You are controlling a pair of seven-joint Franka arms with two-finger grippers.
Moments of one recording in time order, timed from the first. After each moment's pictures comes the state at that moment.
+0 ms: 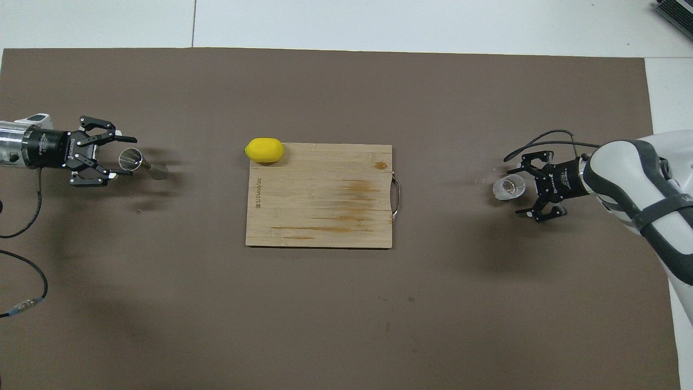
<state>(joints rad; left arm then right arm) 0.47 0.78 -0.13 -1.38 -1.01 1.37 -0.88 -0.19 0.40 0.01 -1.94 0.60 2.08 0.89</state>
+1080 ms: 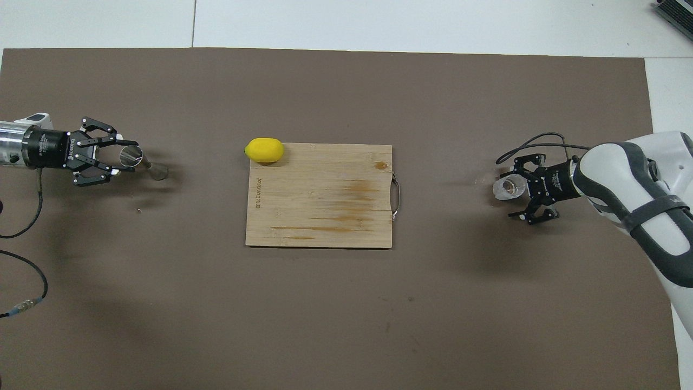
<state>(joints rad) 0.47 0.78 -0.13 -1.38 -1.01 1.37 -0.86 -0.16 0.40 0.01 -1.96 0.60 2.08 0.92</state>
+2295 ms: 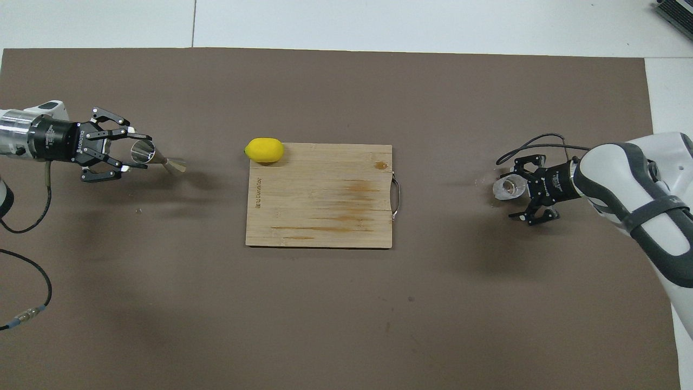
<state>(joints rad) 0.42 0.66 -0.17 -1.47 -1.11 1.30 -0.86 -0.16 0.39 0.01 -1.96 0.60 2.08 0.92</state>
